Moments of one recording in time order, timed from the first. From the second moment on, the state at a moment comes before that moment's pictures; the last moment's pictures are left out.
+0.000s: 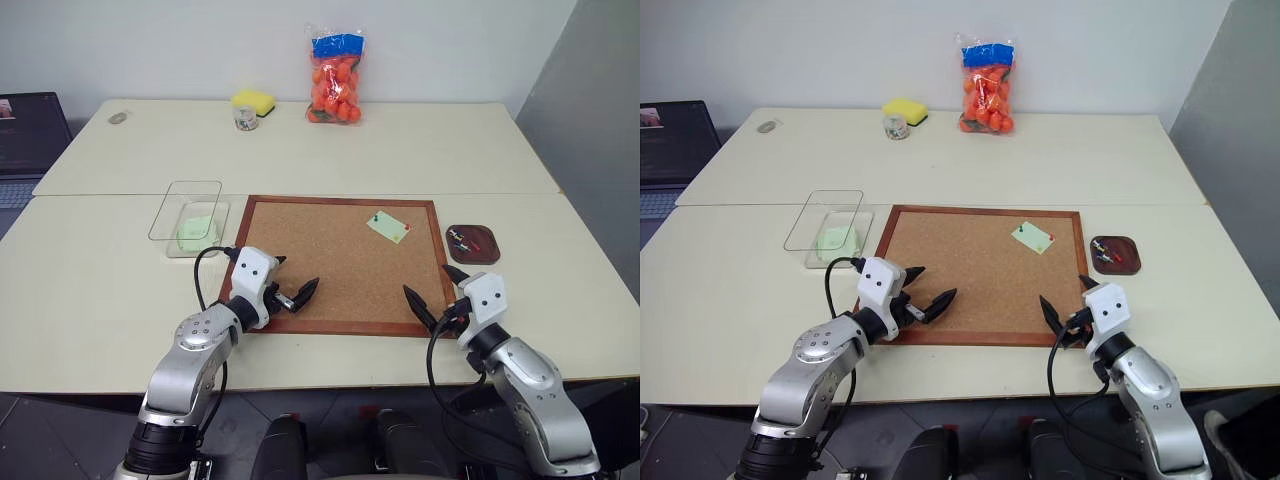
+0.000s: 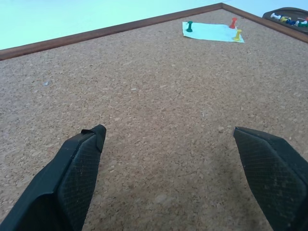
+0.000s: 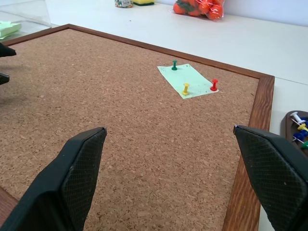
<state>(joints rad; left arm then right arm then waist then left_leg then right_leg) -0.13 0.38 -0.03 -0.27 -0.26 0.48 -0.50 0.11 -0.31 0.03 -0.45 0.17 0.27 0.39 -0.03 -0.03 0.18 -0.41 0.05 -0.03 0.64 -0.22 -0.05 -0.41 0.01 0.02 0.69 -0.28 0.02</state>
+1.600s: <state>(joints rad) -0.41 0.46 -0.12 0.09 -0.20 0.40 -0.74 -0.07 -0.33 0.05 -0.46 0.19 0.46 0.39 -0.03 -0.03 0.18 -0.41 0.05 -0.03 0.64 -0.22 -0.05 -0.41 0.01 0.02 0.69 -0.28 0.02</state>
